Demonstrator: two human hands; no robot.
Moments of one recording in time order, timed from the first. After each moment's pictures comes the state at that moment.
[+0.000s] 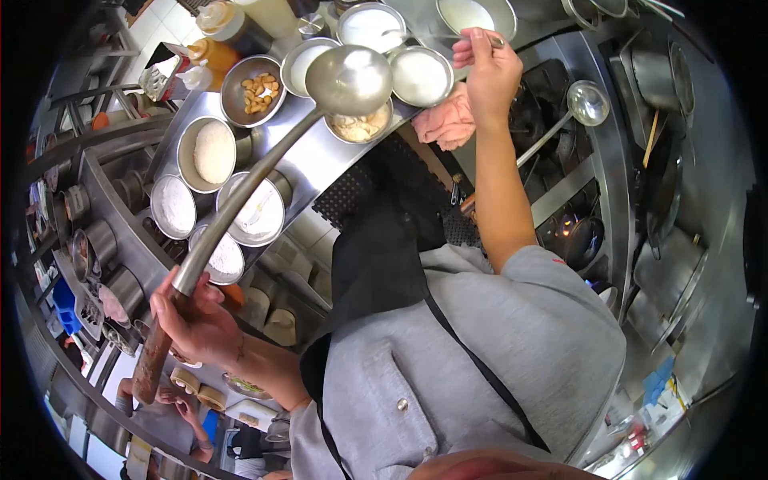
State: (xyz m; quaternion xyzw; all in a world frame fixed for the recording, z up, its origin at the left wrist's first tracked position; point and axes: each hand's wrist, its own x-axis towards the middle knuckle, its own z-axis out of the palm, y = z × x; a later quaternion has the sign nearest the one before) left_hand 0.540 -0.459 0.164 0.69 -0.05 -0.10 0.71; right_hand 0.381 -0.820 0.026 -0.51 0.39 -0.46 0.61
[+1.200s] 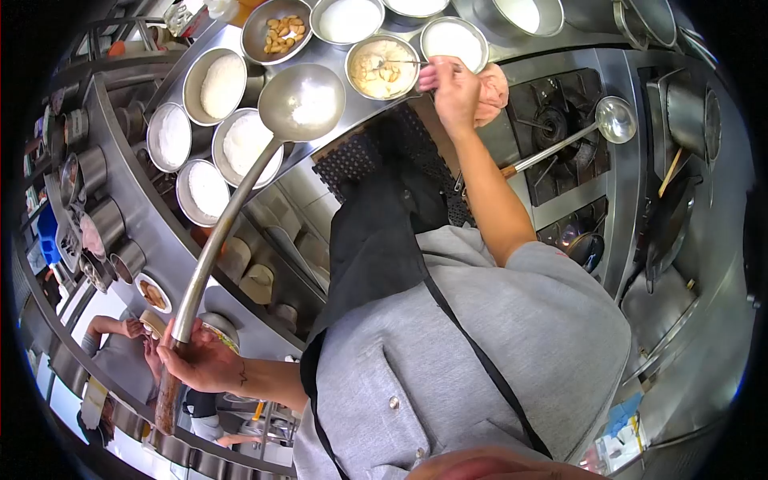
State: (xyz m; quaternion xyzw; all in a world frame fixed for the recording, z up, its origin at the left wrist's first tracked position) left_hand 0.458 -0.352 0.188 0.72 0.03 0.08 0.69; right_hand 0.376 -0.740 -0.074 -0.53 0.37 -0.33 0.69
